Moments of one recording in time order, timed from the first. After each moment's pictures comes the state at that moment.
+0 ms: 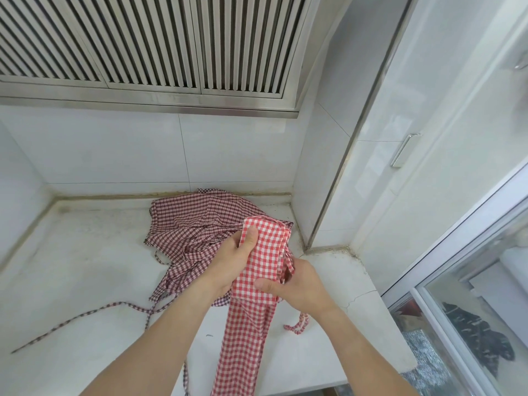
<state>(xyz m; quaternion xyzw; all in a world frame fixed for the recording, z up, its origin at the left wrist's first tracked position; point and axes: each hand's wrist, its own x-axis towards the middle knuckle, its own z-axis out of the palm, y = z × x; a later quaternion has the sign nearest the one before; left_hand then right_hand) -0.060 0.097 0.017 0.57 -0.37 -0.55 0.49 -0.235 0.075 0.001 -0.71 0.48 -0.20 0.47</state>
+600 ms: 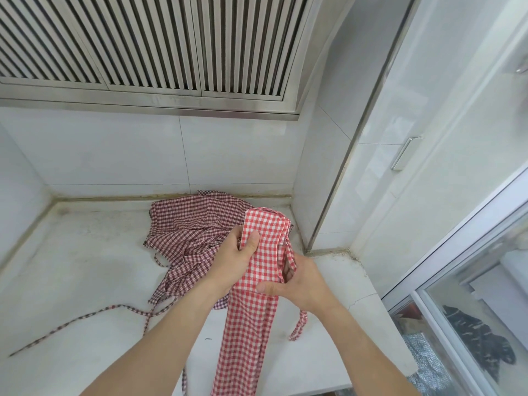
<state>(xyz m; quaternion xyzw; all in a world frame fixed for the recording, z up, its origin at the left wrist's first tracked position) -0.062 0.092 0.015 0.60 -0.41 -0.47 0.51 -0.237 0.067 0.009 -0.73 0.42 -0.22 0.49</state>
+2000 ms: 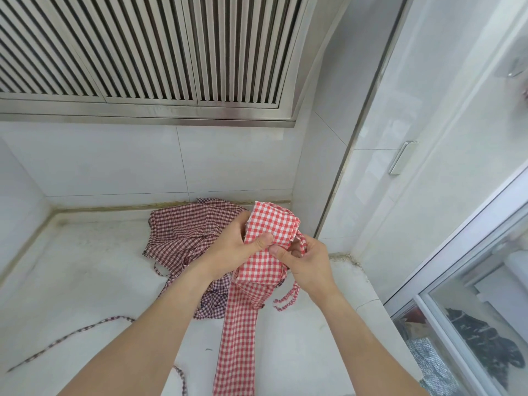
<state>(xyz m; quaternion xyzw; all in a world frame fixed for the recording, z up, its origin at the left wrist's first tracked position) -0.046 0.072 0.053 0.53 -0.54 -0.47 0.46 -0.225 0.046 0.031 -0.60 0.42 -0.42 0.54</state>
